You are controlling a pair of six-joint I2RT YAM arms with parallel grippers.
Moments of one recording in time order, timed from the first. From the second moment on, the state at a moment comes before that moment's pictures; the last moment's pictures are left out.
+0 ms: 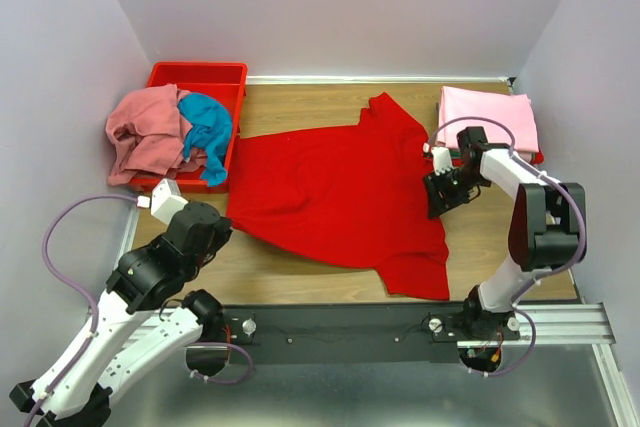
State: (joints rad) left arm -0.68 0.53 0.86 -1.05 -0.54 -1.21; right arm 0.01 1.66 1.06 -0.81 -0.37 -0.48
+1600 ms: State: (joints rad) left arm -0.68 0.57 0.71 -0.88 -0.50 -1.16; right arm 0.11 1.84 1.23 -0.68 -0.37 -0.34
